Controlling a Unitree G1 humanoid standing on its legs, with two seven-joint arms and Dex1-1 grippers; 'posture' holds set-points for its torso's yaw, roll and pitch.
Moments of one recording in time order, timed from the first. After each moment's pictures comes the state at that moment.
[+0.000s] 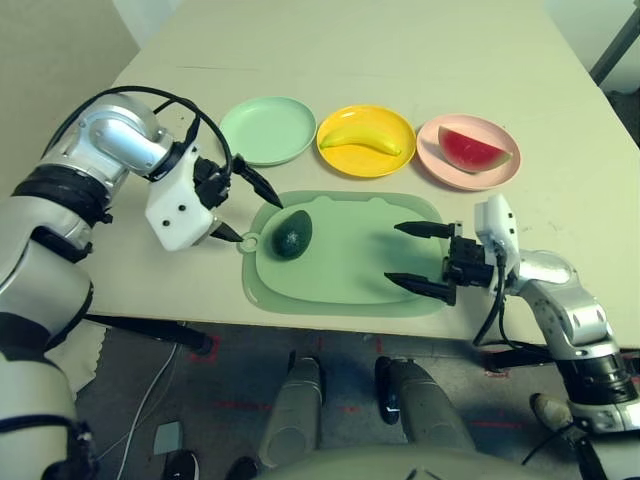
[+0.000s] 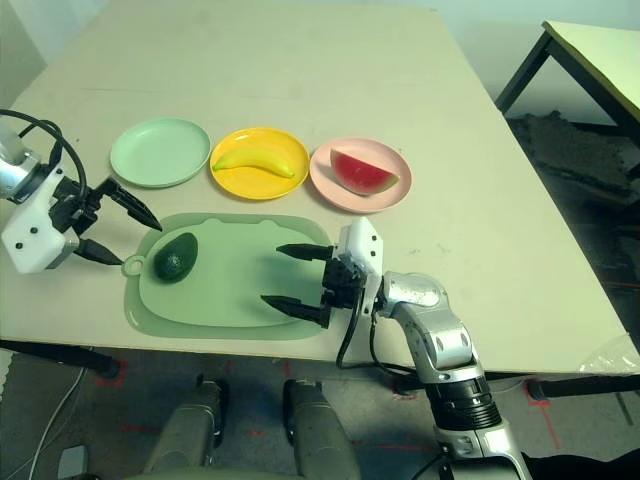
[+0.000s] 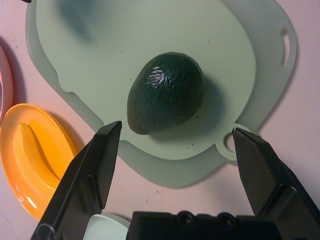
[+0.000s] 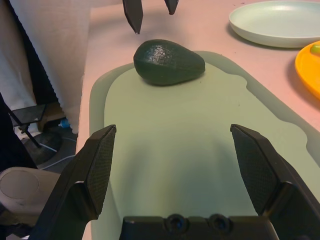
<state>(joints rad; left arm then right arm) -1.26 0.97 -1.00 0.90 -0.46 -1.28 -1.60 -0.24 -0.48 0.07 -0.14 0.40 0.23 1.13</state>
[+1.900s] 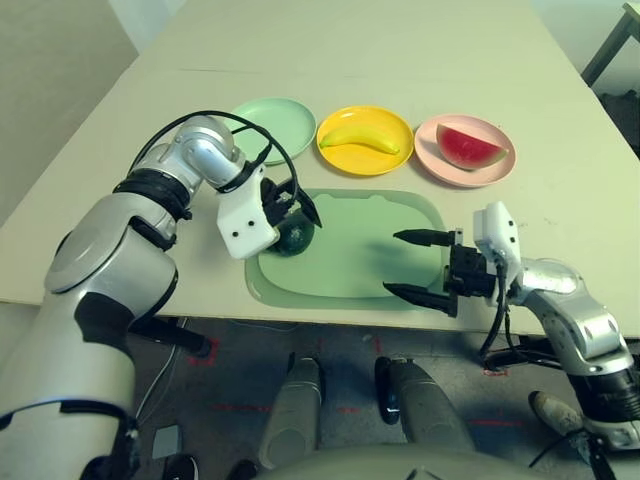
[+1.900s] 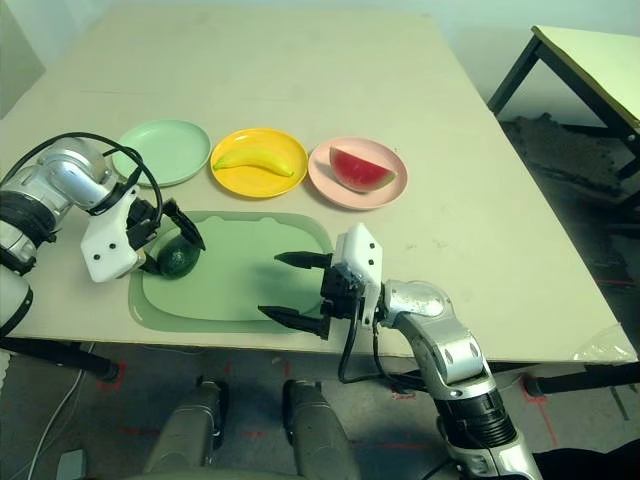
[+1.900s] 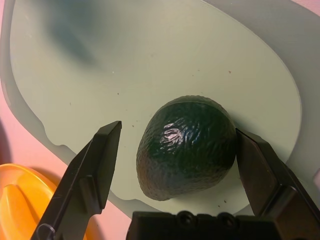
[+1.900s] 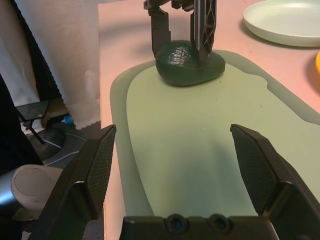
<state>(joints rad) -1.26 0.69 -0.91 1.09 -0.23 -1.34 -1.60 -0.19 -0.52 0.10 -0.27 0.43 0.30 1.08</state>
